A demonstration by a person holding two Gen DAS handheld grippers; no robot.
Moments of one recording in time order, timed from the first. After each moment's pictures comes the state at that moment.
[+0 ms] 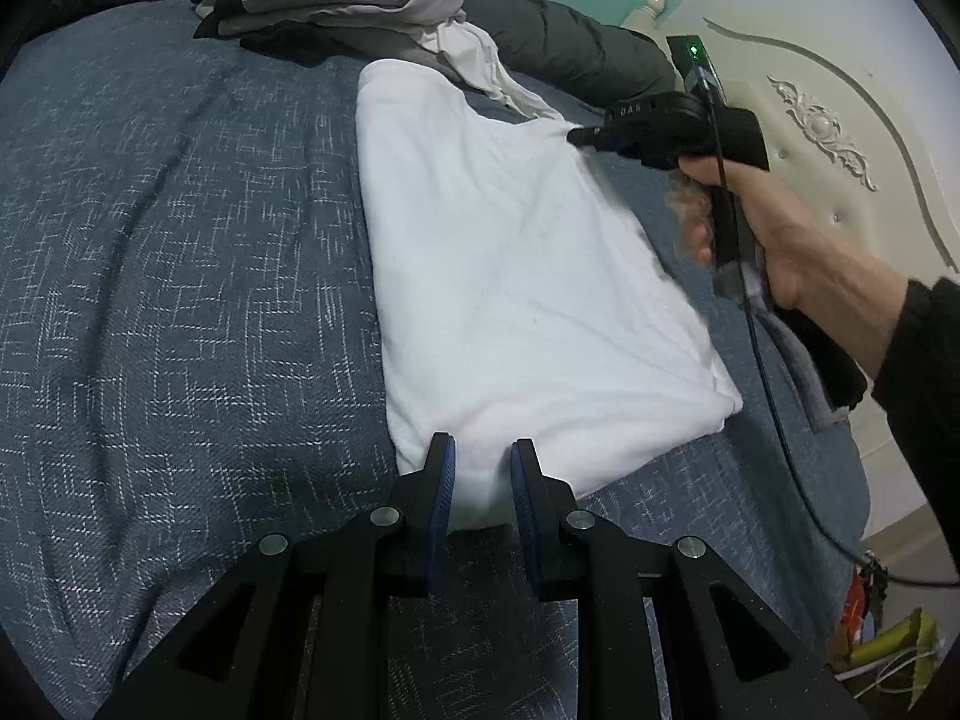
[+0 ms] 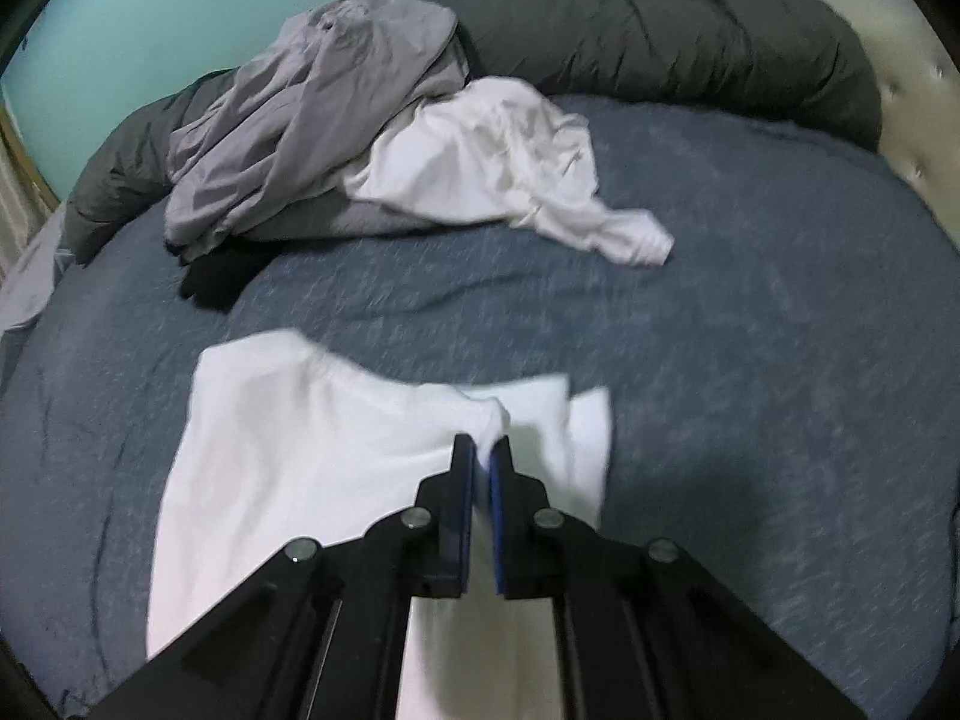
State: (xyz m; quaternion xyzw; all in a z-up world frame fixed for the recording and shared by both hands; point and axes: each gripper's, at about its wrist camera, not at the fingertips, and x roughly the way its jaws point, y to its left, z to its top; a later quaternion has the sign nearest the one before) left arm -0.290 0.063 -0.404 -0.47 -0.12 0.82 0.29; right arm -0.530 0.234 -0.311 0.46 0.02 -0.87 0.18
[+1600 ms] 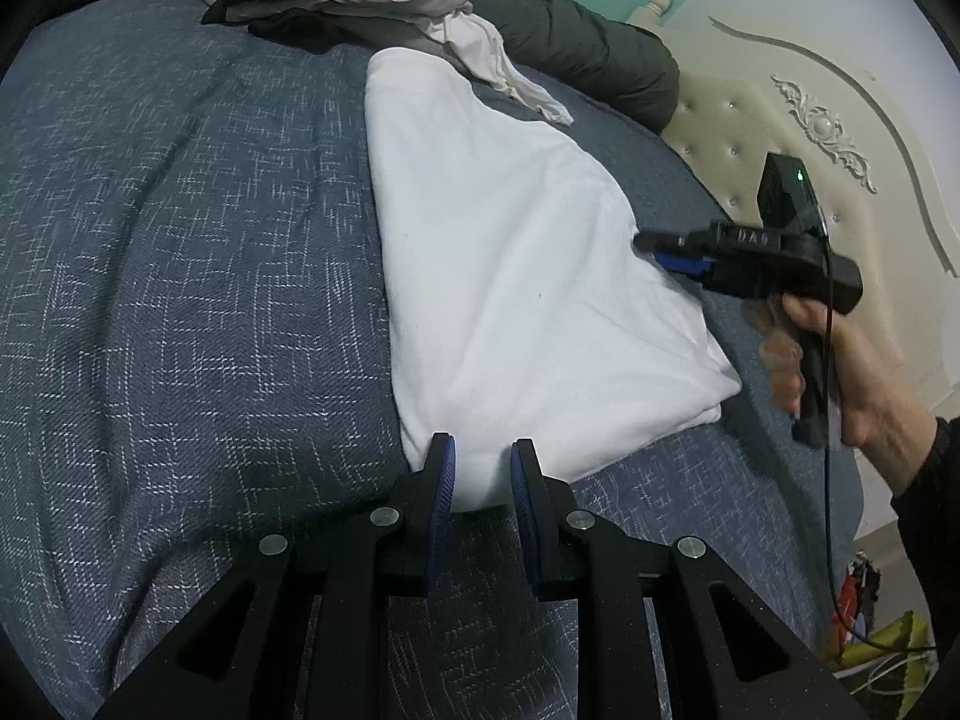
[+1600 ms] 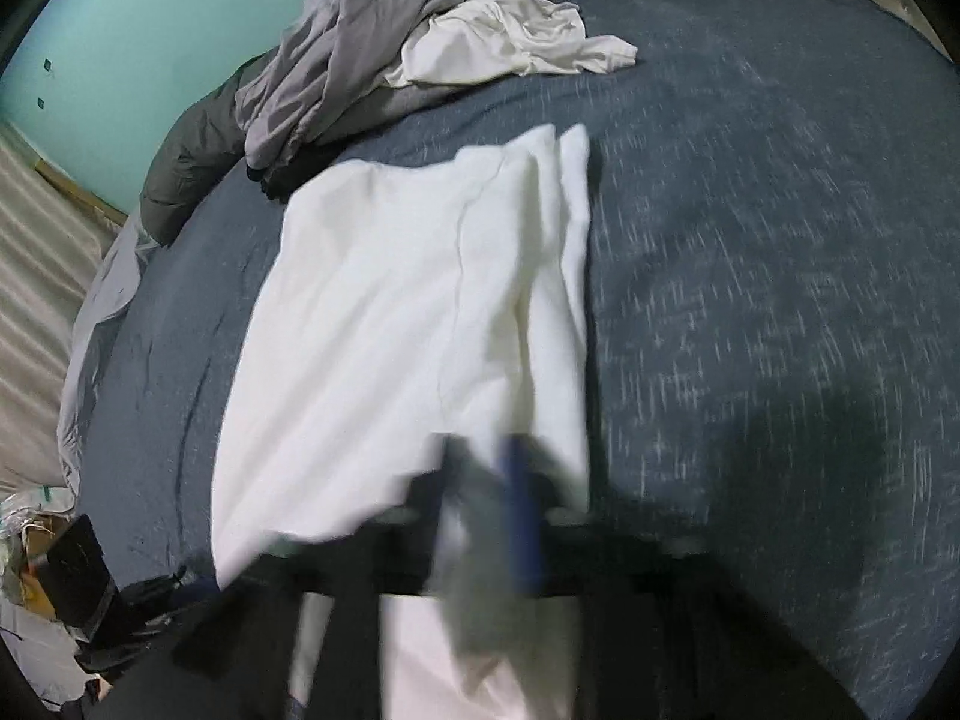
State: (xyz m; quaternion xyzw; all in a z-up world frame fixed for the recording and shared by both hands) left arm -0.288 0.052 -0.403 -0.48 -0.13 0.82 0.28; right arm -0.428 0.301 -0.354 0.53 -0.08 -0.80 0.27
